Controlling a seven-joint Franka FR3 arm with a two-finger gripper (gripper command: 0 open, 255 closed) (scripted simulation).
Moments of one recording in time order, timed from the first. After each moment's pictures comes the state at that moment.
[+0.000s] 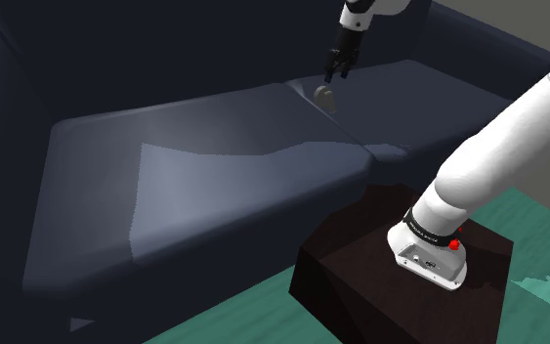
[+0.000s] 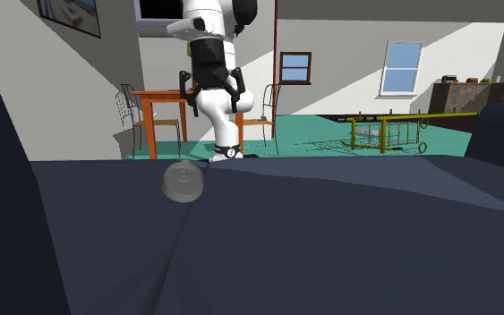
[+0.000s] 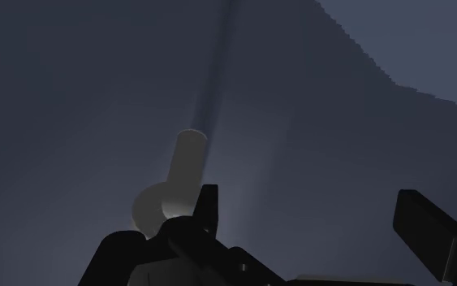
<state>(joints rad) -0.12 -0.22 -0.25 -2.17 0.04 2.00 -0.27</state>
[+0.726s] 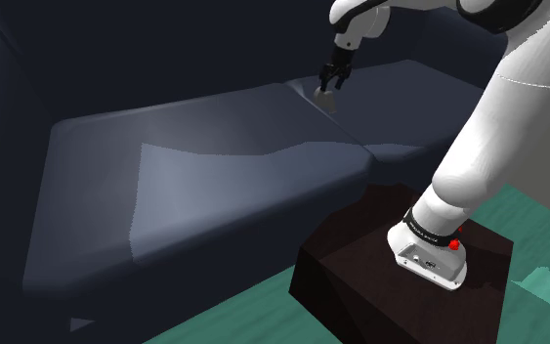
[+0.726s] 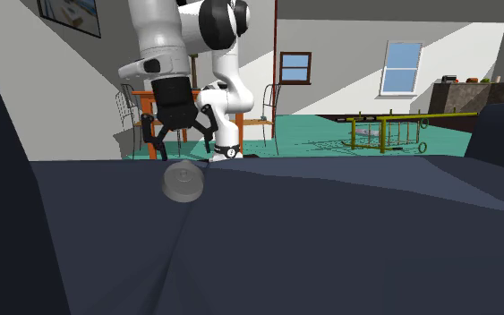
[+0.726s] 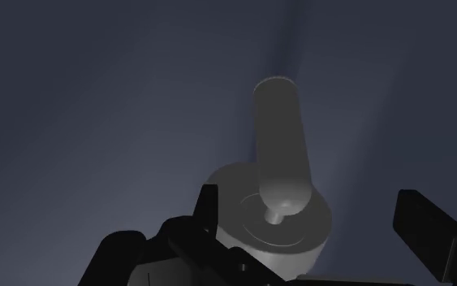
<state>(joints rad) -0.18 0.13 -0.34 -1.99 0.22 2.11 -0.43</state>
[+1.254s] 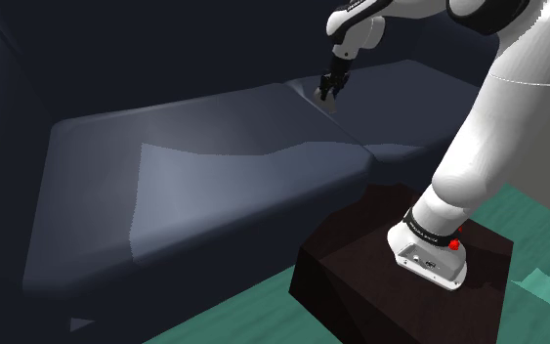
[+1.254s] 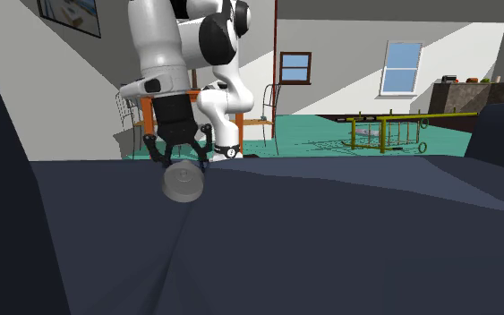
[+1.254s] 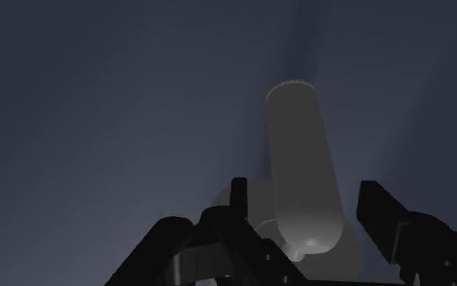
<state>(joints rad) -0.18 0.17 -0.33 -2.02 0.25 2.18 -0.46</state>
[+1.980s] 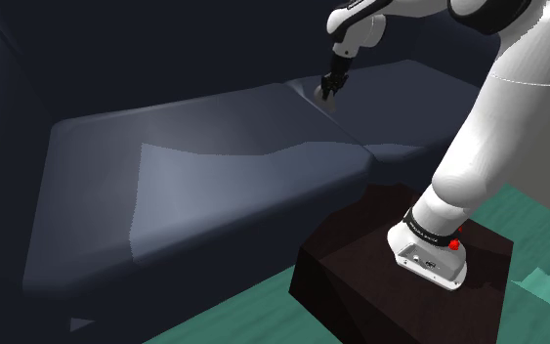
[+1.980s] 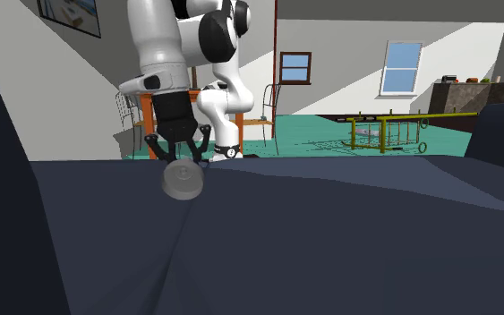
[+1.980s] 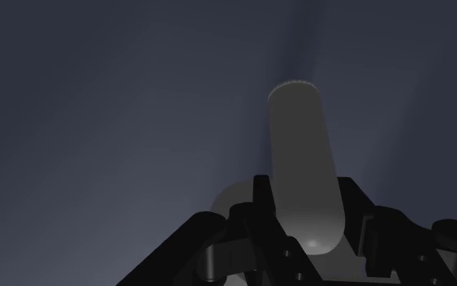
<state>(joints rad) -0.18 0.16 -0.33 -2.02 0.24 2.17 -0.46</state>
